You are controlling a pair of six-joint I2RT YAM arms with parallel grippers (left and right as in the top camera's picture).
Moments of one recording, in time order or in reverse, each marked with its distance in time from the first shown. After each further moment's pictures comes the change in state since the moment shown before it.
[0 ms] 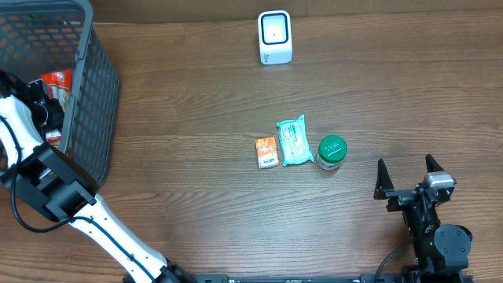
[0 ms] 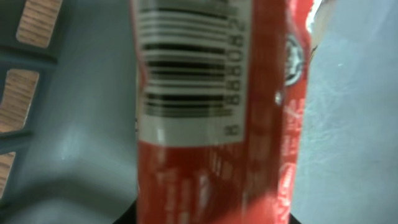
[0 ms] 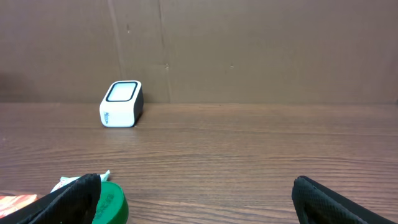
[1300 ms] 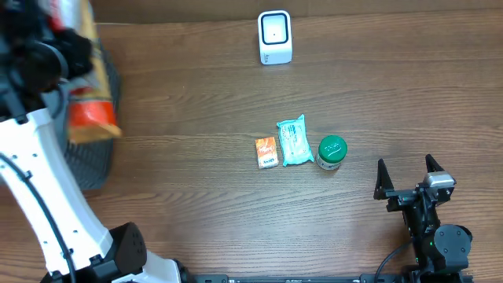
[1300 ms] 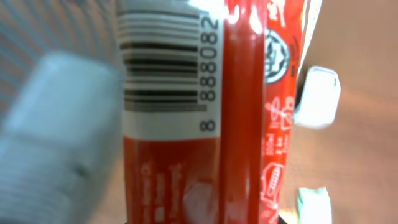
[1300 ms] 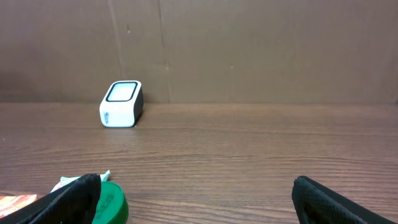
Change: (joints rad) left arm -0.407 -0.793 0.056 -0.404 0.108 -0.391; right arm 0.000 0.000 0.000 0.000 0.000 0.000
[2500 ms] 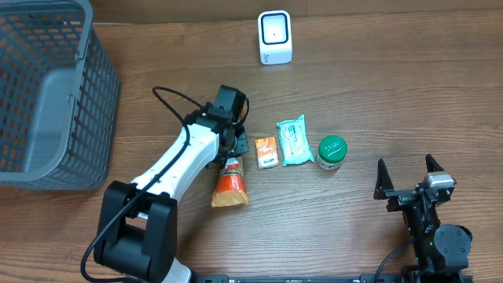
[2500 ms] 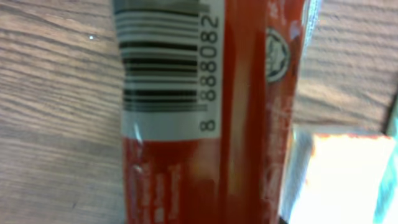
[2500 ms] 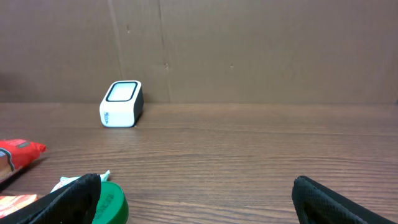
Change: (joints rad) left arm -0.659 0.015 -1.231 0.729 -0.278 -0.504; right arm 0.000 0.000 0.000 0.000 0.000 0.000
